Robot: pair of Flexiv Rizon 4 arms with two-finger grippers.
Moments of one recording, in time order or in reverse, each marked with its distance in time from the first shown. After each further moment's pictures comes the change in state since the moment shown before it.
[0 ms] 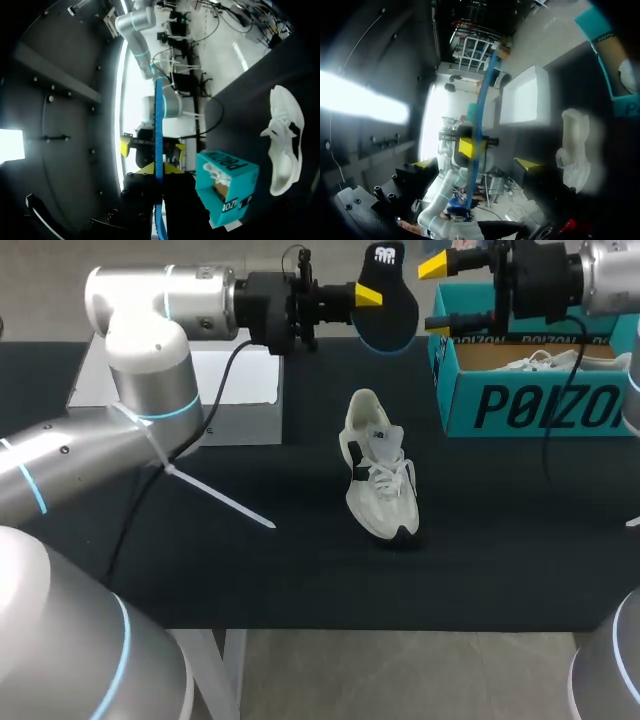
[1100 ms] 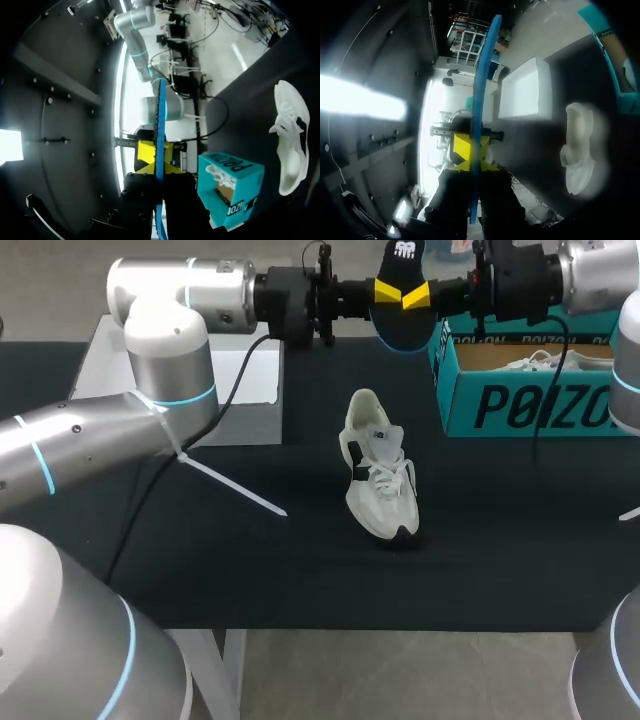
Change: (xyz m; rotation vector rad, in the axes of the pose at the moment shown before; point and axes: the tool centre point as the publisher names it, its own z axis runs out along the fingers) left arm -0.003 0.007 0.024 0.026 -0.008 0.015; right arm -0.005 -0.005 0.021 0.053 -0.014 0.024
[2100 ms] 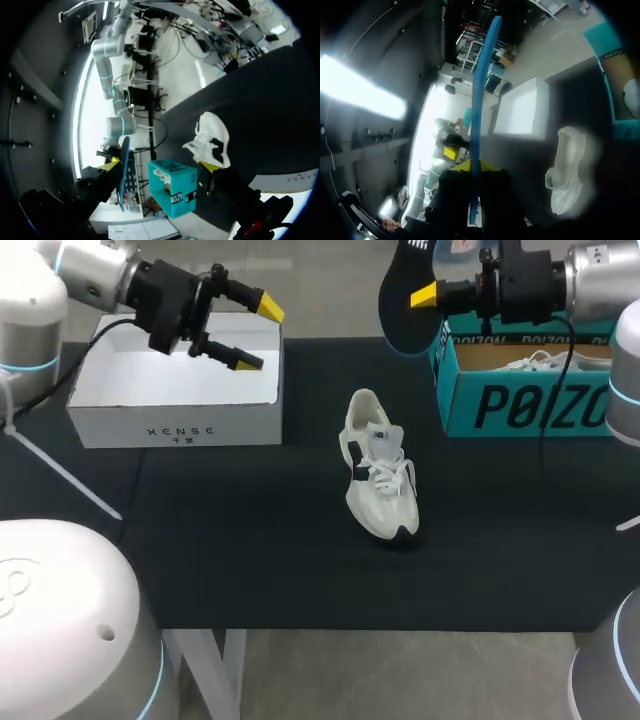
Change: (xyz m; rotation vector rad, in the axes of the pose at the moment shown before) left arm 0.042 -0.043 -0.184 0.055 0.444 -0.070; right arm -0.020 0.025 -0.011 -0.101 -0.021 -0.127
